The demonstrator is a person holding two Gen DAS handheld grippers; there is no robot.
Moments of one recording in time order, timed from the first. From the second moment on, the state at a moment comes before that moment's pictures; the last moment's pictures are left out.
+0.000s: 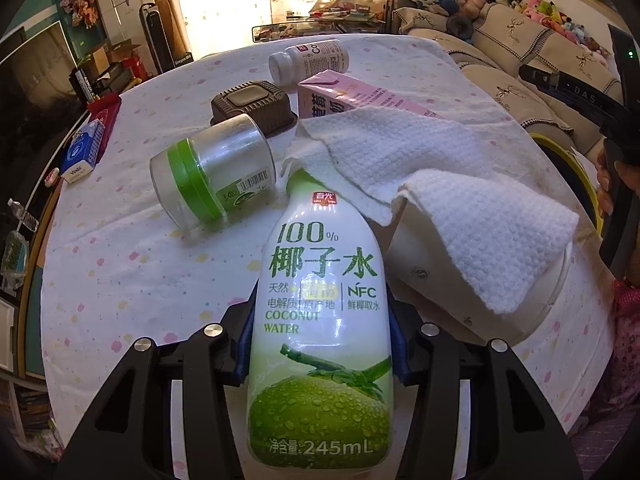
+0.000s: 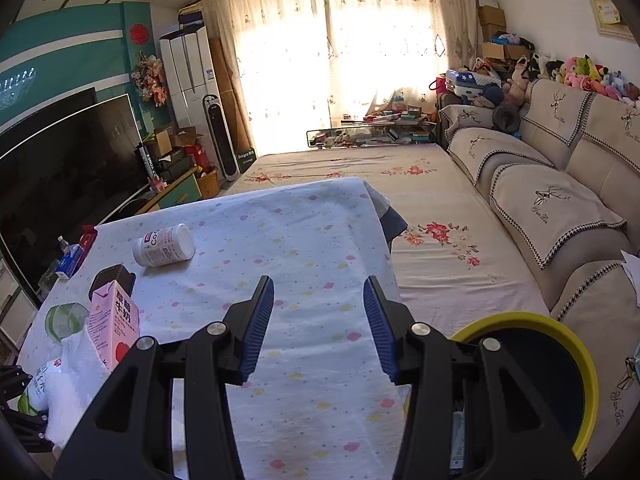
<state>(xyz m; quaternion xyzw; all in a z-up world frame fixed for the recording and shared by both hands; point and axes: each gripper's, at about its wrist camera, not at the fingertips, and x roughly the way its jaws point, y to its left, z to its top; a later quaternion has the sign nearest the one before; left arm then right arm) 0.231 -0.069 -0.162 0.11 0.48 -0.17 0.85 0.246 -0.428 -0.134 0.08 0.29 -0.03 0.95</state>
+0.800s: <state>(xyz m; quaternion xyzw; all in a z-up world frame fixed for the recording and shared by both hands) 0.115 0.001 -0.116 0.06 0.52 -0.25 0.81 0.245 -0.428 -0.133 0.09 0.29 -0.03 0.95</state>
